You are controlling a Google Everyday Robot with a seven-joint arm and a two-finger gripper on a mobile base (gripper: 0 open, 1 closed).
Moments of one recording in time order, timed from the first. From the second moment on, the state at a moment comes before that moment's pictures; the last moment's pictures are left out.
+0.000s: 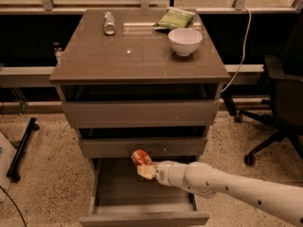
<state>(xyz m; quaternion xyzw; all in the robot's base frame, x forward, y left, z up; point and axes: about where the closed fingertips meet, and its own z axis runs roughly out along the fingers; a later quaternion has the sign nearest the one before) 0.545 0.011 0.470 -0.15 0.86 0.36 0.33</state>
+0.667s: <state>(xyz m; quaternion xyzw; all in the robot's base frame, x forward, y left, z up) 0.541 0.019 0.452 -0.14 0.87 0.36 0.32</state>
